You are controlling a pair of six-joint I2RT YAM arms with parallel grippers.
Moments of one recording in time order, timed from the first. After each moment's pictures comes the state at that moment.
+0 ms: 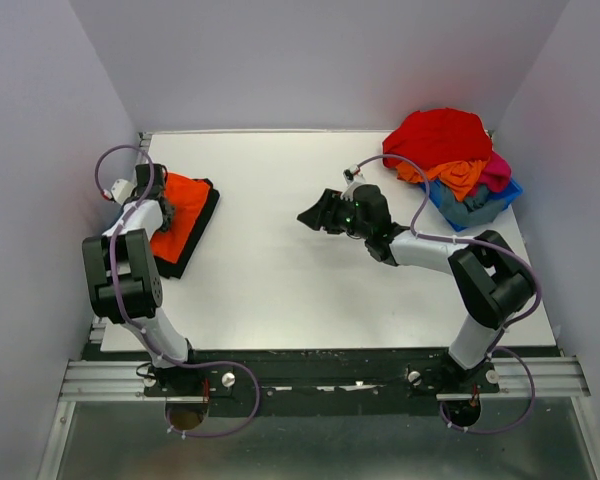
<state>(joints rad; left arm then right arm) 0.19 1.73 1.11 -0.34 -0.35 -0.92 0.61 1.74 0.92 0.50 -0.22 0.70</state>
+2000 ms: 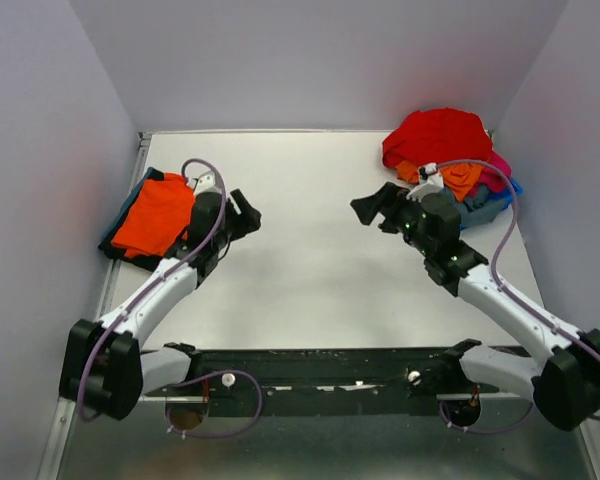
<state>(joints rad) -0.32 1.26 0.80 -0.03 -0.11 -0.65 0.48 1.16 0.76 0.18 0.00 0.62</state>
